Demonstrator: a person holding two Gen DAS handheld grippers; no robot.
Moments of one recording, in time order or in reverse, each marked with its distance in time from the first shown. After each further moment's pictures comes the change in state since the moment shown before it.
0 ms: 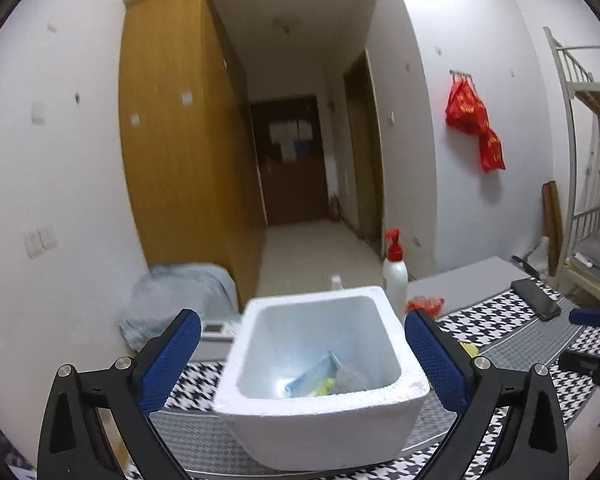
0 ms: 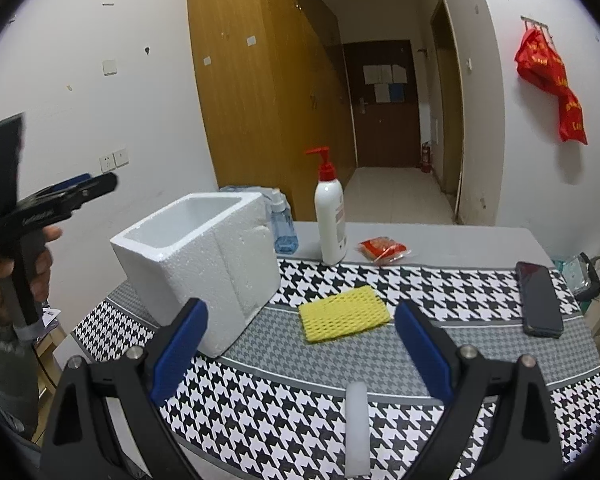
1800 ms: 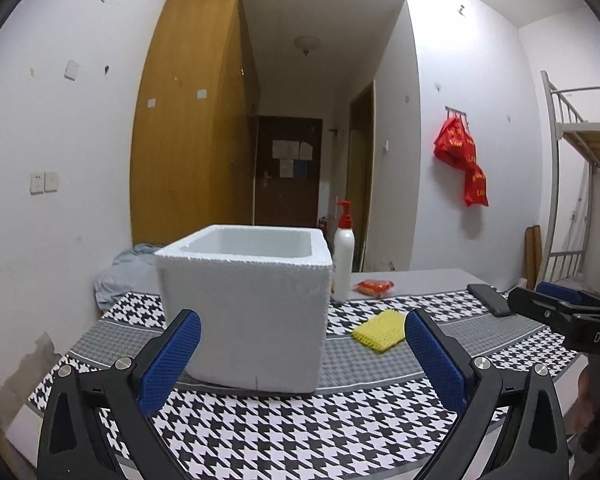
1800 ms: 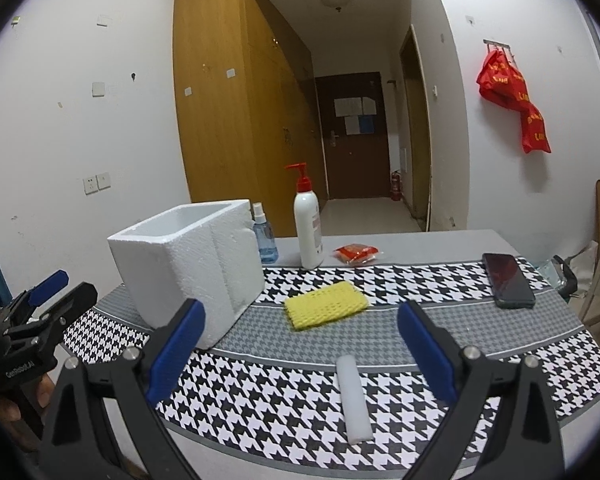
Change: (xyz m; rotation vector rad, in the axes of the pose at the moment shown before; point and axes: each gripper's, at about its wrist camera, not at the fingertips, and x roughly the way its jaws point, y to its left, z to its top) left arm -0.056 -0.053 -0.114 -0.176 -0.079 -0.064; right arm -0.036 0.014 -0.049 0.024 -0.140 -0.117
